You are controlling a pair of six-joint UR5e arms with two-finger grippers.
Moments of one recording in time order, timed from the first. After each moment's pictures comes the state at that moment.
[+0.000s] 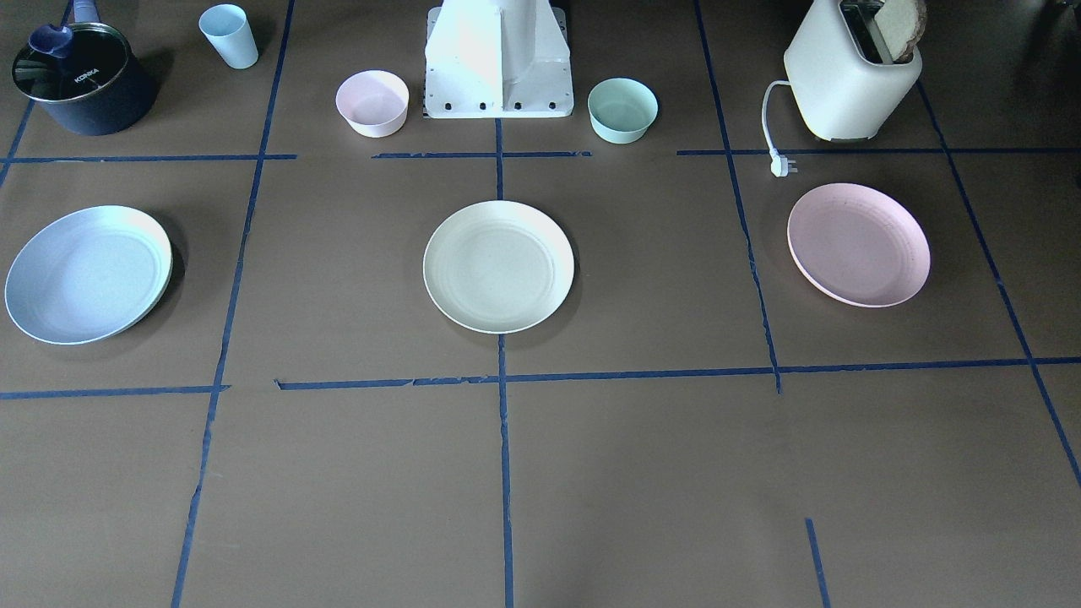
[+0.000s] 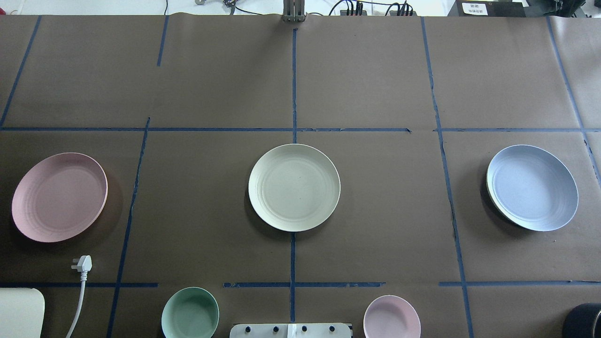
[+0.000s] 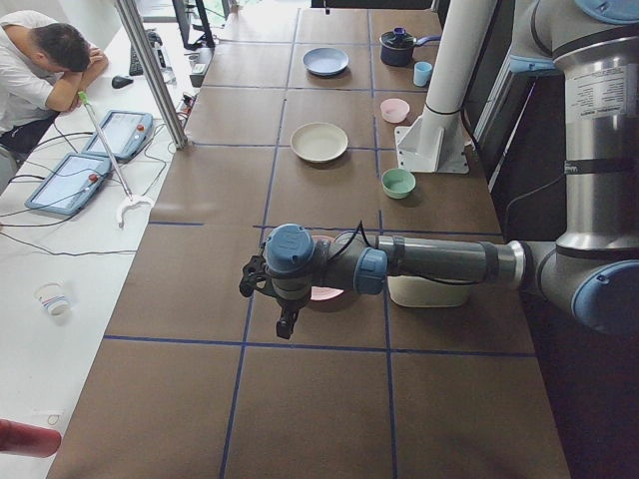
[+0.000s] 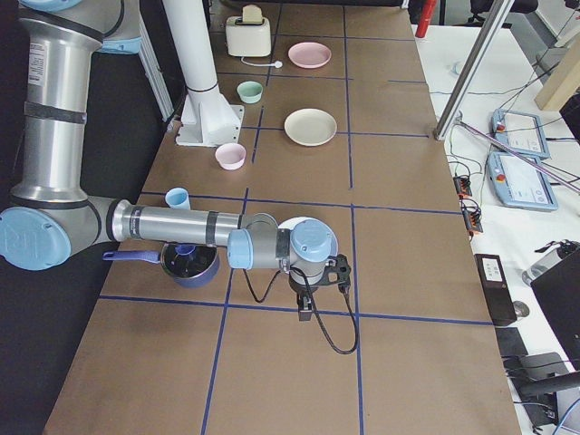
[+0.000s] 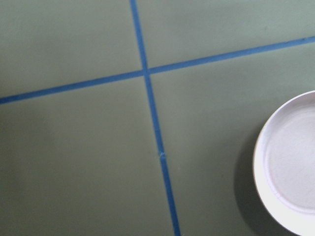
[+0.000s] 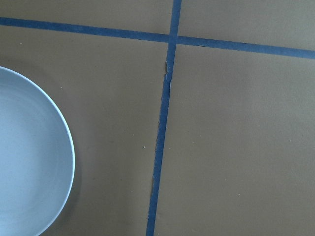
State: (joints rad) left arm -1.49 -1.43 -1.73 -1.74 -2.44 0.05; right arm 1.50 -1.73 1.67 -1.48 2.35 -0.03
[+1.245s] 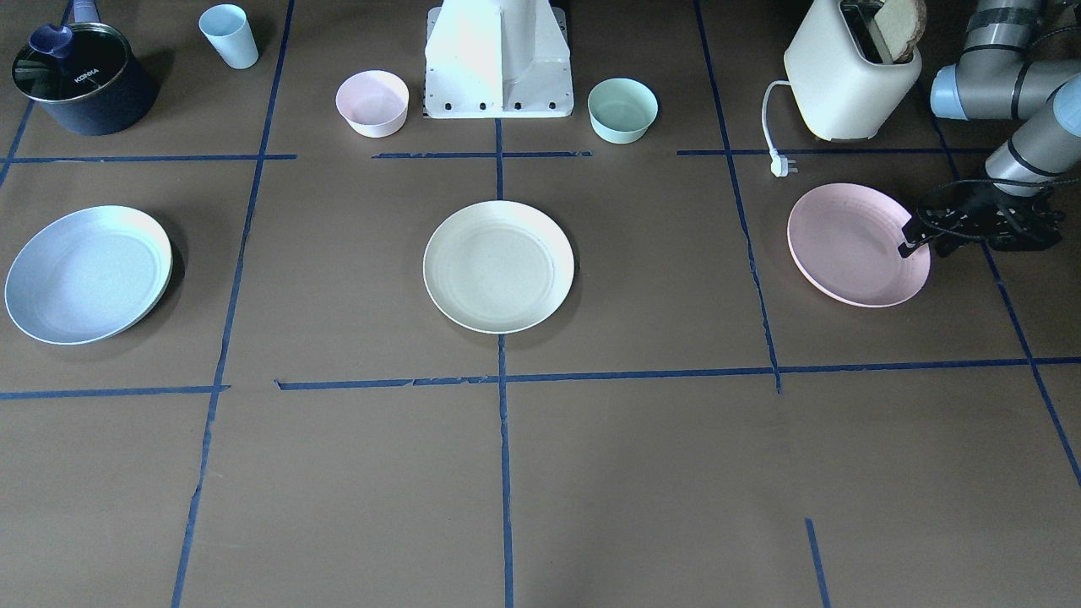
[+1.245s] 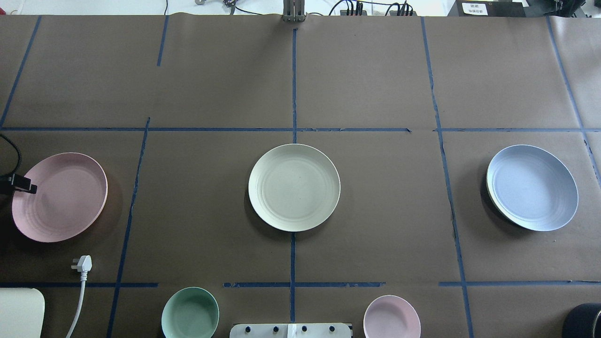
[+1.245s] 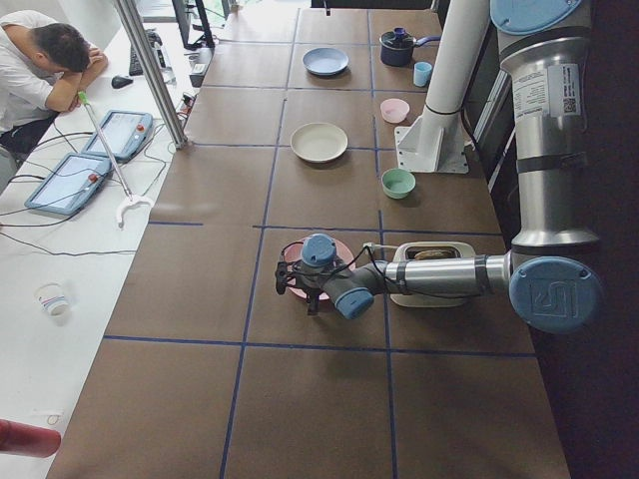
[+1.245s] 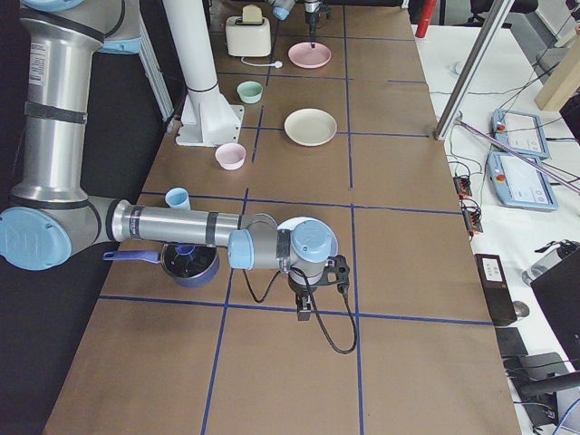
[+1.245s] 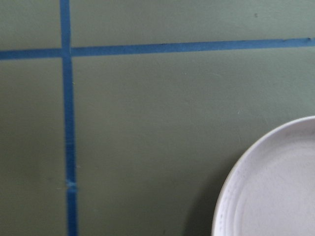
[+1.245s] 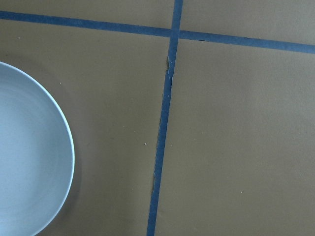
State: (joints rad) left arm -0.99 -1.42 -1.51 -2.47 -2.20 -0.89; right arm 1.49 -1.73 1.67 -1.48 2.35 -0.03
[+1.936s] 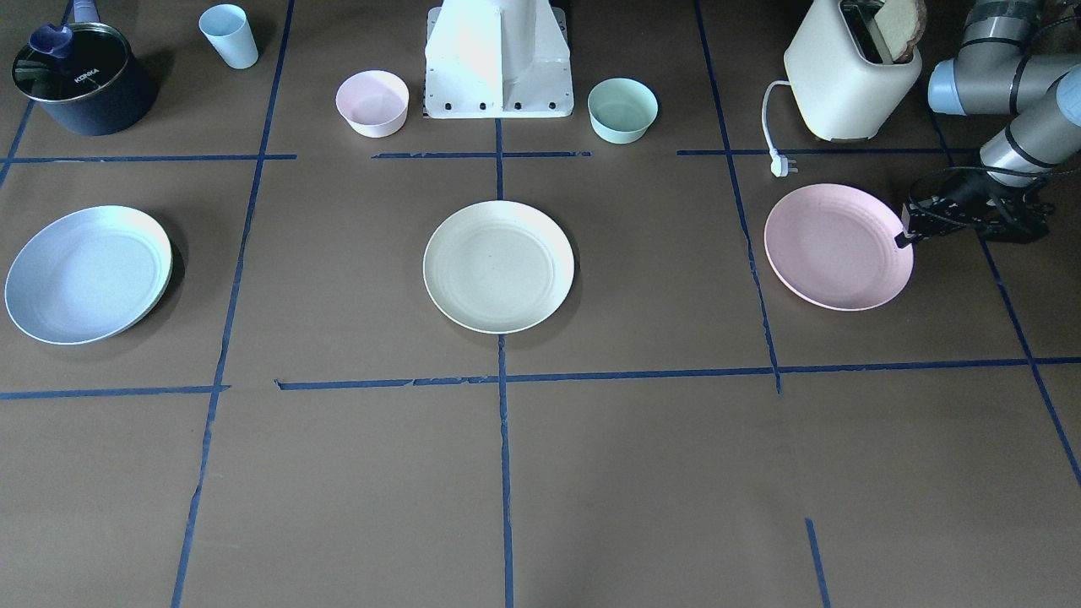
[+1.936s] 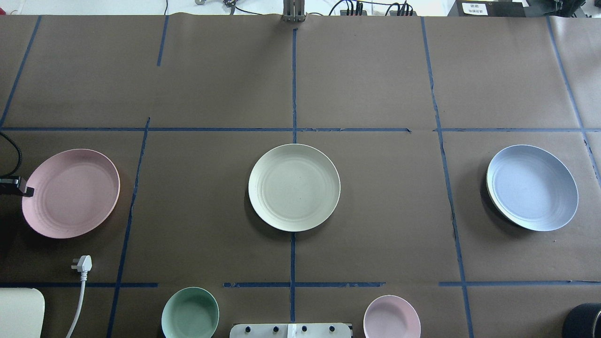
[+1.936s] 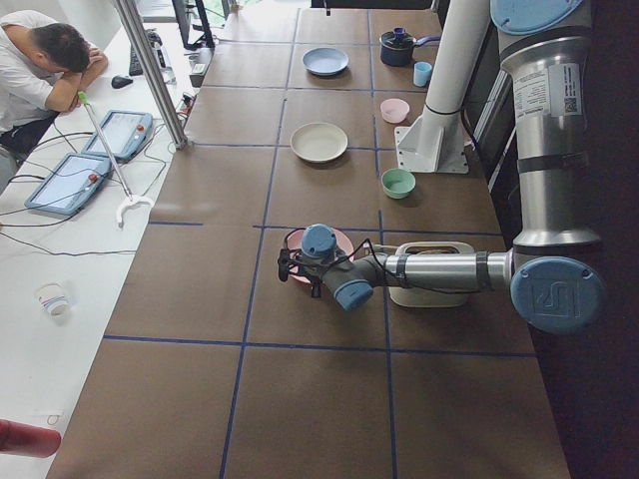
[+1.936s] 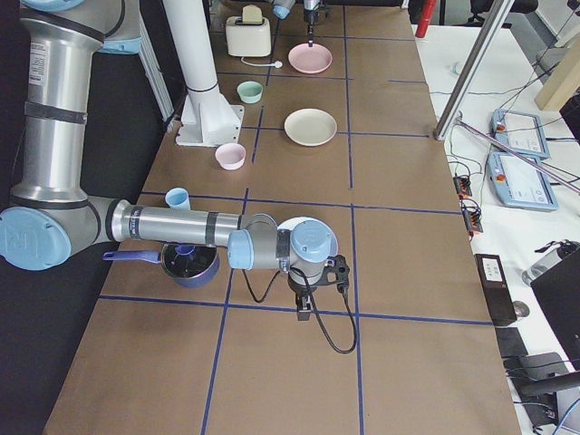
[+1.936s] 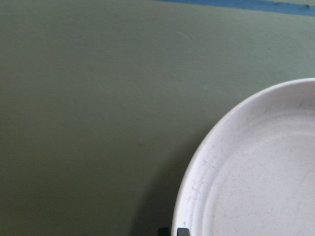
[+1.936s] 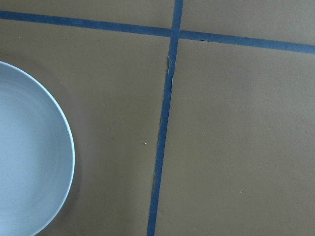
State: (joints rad) left arm -1.00 -1.42 -1.58 -2.46 -2.32 -0.92; right arm 1.49 -1.73 1.67 -1.48 2.35 -0.03
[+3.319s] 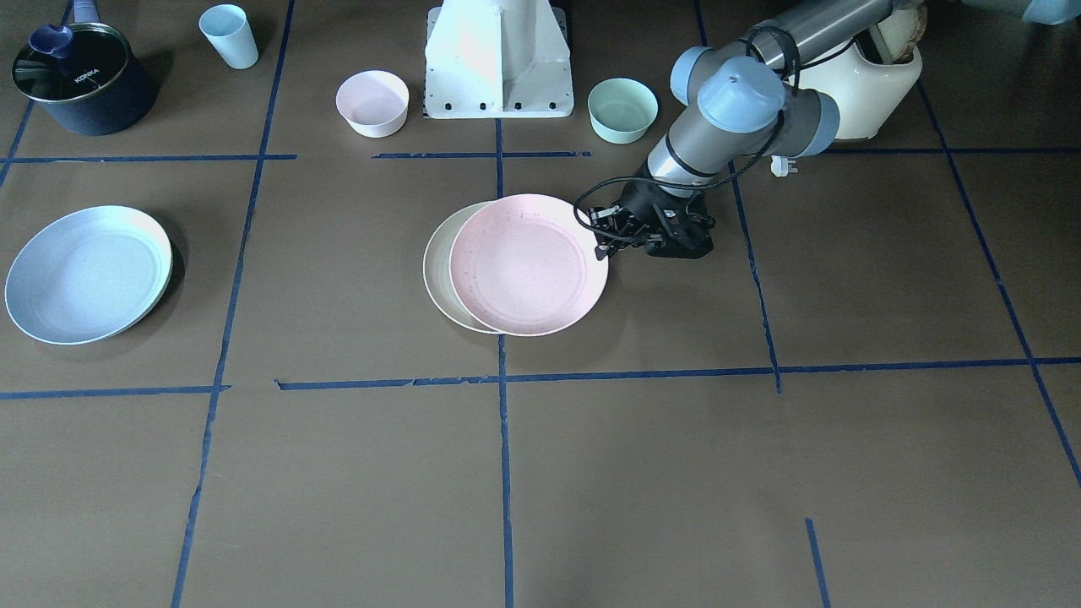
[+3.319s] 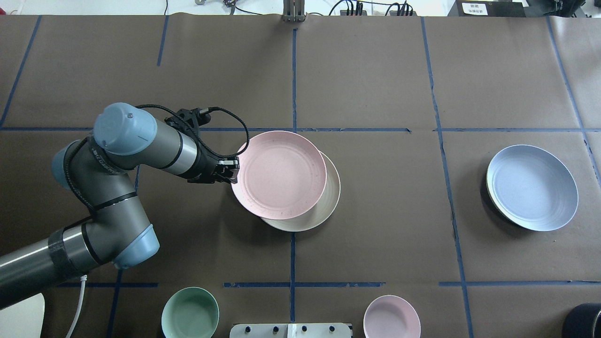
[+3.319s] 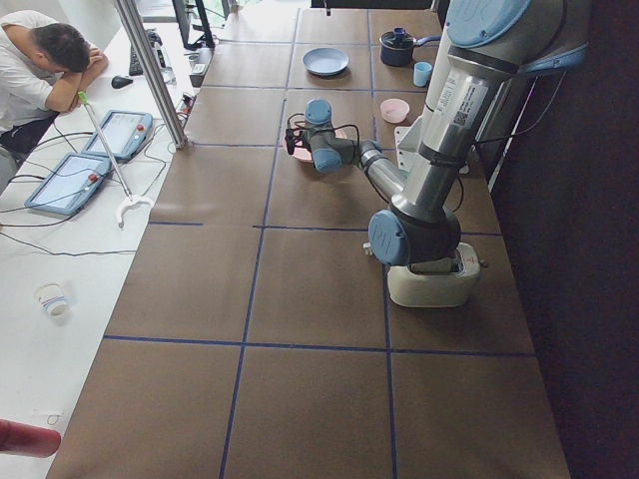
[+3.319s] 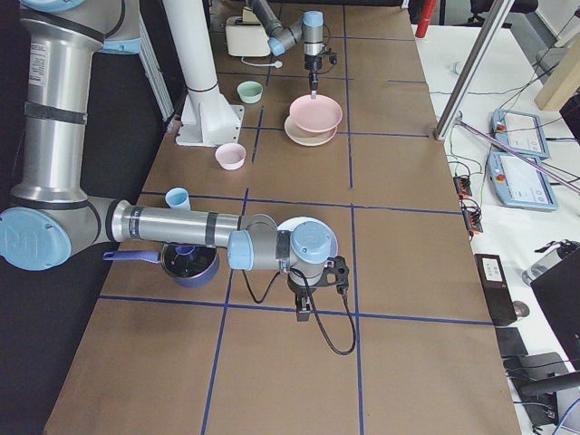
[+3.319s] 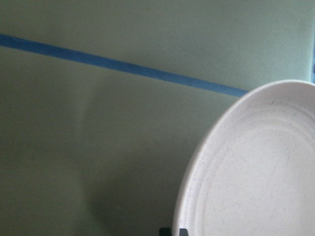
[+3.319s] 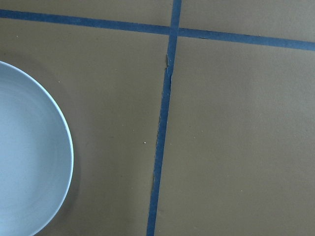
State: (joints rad) left arm -0.58 -2.04 -1.66 -2.12 -2.02 -1.44; right arm 1.49 -1.73 1.67 -1.49 2.35 -0.03
